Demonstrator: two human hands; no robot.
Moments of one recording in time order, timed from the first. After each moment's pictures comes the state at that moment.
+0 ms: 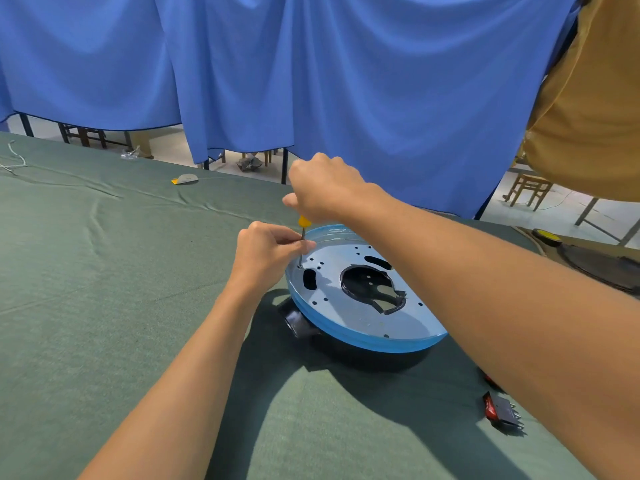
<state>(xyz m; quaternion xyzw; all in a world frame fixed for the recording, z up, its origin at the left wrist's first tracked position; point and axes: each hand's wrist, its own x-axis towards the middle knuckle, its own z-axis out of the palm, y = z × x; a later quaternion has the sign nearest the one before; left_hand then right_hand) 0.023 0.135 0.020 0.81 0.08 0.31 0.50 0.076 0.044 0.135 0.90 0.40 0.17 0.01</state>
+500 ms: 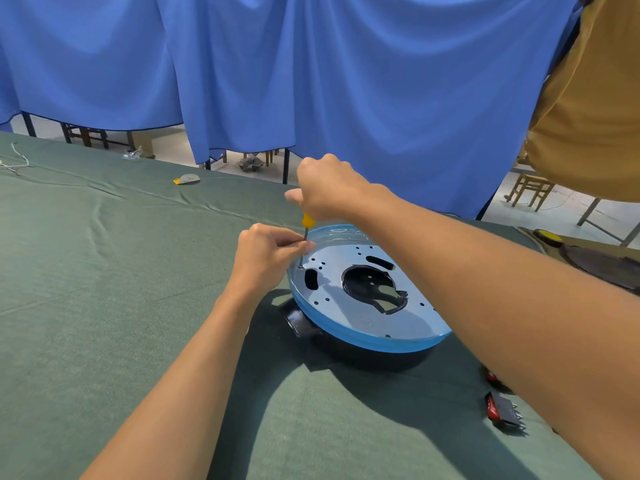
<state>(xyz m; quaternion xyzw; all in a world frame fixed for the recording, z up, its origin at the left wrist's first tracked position) 0.020 0.137 0.020 0.81 0.07 0.32 0.48 0.081 0.043 0.135 0.92 0.38 0.12 -0.04</state>
